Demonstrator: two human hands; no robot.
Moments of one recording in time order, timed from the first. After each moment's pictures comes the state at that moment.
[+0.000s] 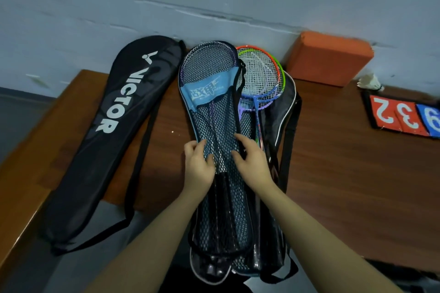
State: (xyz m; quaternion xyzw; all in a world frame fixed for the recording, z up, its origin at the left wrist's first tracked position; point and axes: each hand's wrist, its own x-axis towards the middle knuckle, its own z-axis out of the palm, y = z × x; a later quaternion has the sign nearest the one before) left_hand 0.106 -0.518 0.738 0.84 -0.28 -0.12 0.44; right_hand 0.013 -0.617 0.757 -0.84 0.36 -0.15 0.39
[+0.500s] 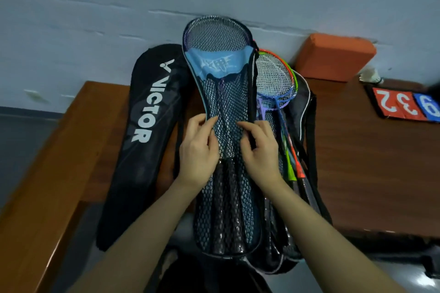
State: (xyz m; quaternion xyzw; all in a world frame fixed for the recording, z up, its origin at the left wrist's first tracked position) left_hand 0.196 -0.451 0.813 0.75 -0.45 0.04 0.48; right_hand 0.085 -0.535 0.817 -0.83 0.30 -0.38 0.27
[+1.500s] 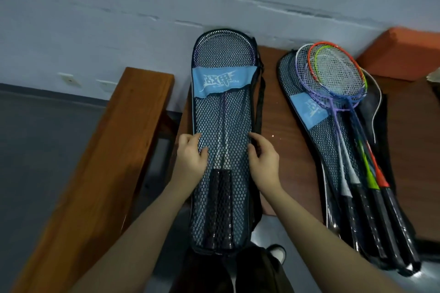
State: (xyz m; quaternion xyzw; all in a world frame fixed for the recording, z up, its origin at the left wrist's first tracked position) left_hand 0.392 -0.326 0.745 0.84 -0.37 -0.16 0.36; right_hand 0.254 -0.432 0.749 -0.76 0.46 -0.25 0.39
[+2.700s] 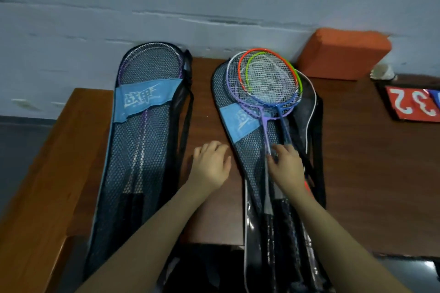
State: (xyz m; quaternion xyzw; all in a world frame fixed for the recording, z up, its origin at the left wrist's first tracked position) left_hand 0.230 -0.511 0.761 0.81 -0.53 -0.14 0.19; right_hand 0.067 -0.628 0.740 -0.82 0.53 -0.11 0.19
